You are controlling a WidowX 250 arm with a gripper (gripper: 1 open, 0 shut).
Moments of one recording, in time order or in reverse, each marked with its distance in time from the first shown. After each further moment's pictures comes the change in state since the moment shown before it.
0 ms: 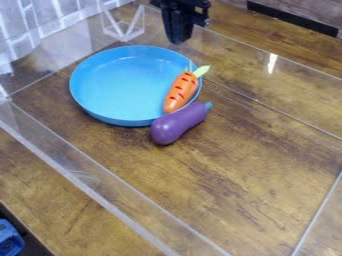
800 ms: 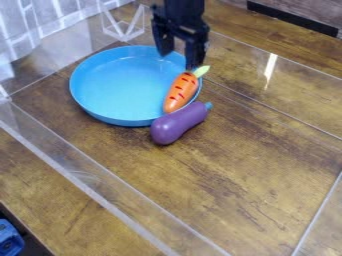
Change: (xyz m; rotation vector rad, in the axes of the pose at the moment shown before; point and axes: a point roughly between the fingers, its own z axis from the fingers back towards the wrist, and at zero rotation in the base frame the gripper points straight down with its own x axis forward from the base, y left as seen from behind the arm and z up) arm -0.003 -0.003 -0.038 -0.018 0.013 0.007
